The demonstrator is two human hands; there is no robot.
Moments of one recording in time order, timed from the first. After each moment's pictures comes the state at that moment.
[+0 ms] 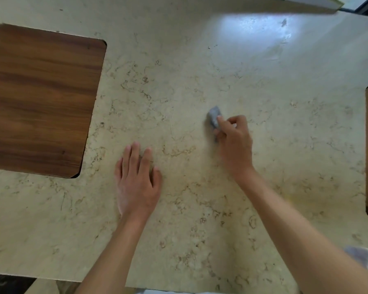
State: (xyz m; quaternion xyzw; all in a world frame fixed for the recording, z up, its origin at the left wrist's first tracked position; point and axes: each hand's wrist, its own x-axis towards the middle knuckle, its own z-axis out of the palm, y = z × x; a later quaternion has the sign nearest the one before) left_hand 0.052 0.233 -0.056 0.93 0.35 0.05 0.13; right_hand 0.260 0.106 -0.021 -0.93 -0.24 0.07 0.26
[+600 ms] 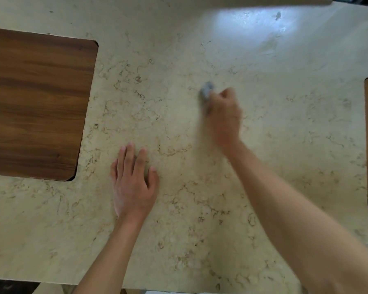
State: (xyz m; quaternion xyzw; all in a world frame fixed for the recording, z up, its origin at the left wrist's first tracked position) left_hand 0.051 0.233 -0.059 0.92 0.35 0.07 0.16; right_hand 0.297 0.152 -0.028 -0.95 -0.27 -0.04 0.17
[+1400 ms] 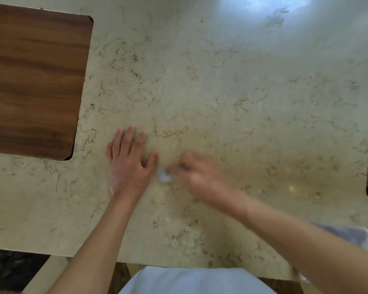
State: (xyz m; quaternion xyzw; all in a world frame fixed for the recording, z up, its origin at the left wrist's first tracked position) left_hand 0.050 0.239 -0.063 0.94 0.32 0.07 0.12; right_hand 0.173 0.065 -0.024 -0.78 -0.55 0.21 0.20
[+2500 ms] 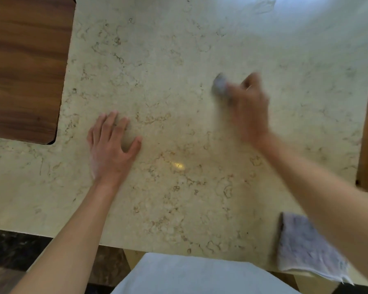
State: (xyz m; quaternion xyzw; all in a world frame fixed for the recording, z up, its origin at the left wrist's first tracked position) left_hand 0.052 0.232 -0.061 0.93 0.34 0.06 0.12; right_hand 0.311 0.031 -0.015 -0.92 -0.35 0.04 0.17
